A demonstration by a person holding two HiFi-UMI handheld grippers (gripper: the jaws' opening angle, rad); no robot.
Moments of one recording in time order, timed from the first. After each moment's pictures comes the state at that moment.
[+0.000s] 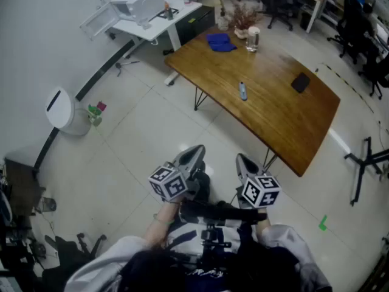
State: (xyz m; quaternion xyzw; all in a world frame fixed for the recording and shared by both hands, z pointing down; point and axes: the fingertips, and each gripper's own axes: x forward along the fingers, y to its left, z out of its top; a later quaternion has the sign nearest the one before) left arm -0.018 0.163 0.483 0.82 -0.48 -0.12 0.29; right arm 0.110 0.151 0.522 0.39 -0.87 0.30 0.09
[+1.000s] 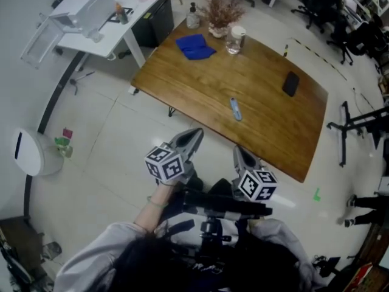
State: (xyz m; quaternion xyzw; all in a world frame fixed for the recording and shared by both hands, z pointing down) left arm -0.106 -0.090 0.505 0.87 -0.35 -0.07 0.33; right arm 0.023 -0.042 0.531 0.52 -0.78 0.34 0.08
